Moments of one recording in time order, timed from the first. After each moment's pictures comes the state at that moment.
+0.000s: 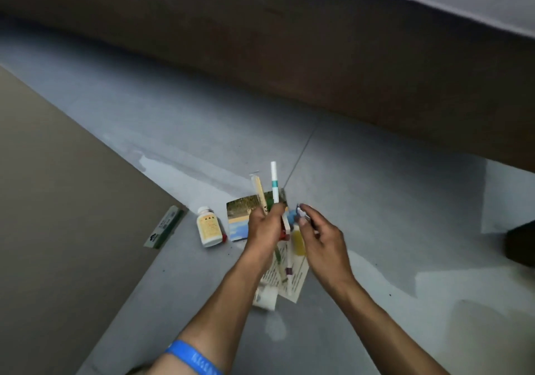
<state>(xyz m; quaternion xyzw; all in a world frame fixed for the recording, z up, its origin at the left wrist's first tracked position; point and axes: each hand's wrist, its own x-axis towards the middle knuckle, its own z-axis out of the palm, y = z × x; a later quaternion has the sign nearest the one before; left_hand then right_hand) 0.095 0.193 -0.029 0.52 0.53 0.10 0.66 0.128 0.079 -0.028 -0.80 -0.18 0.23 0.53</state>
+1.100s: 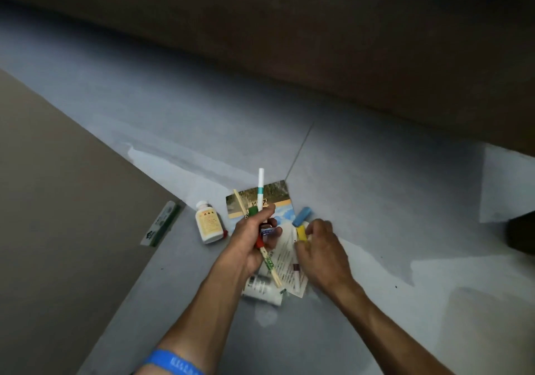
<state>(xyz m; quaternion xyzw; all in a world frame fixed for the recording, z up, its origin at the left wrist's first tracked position) 0.062 0.226 -0.047 0.28 0.52 0.00 0.81 0.120 0.074 -0.081 -0.92 -0.24 0.21 0.25</state>
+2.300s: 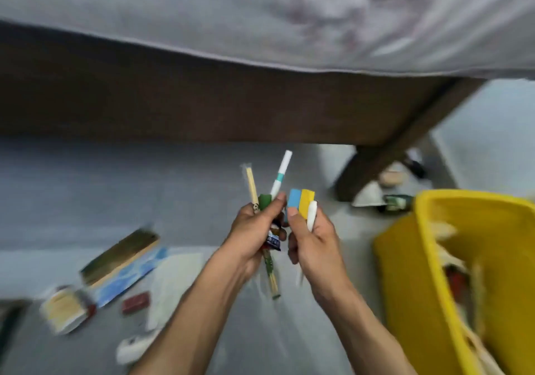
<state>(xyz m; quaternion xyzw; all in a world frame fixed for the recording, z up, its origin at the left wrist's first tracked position) 0.176 0.019 0.059 0.51 0.25 -0.17 0.80 0.153 -0.089 0.076 -0.74 0.05 0.05 0.67</state>
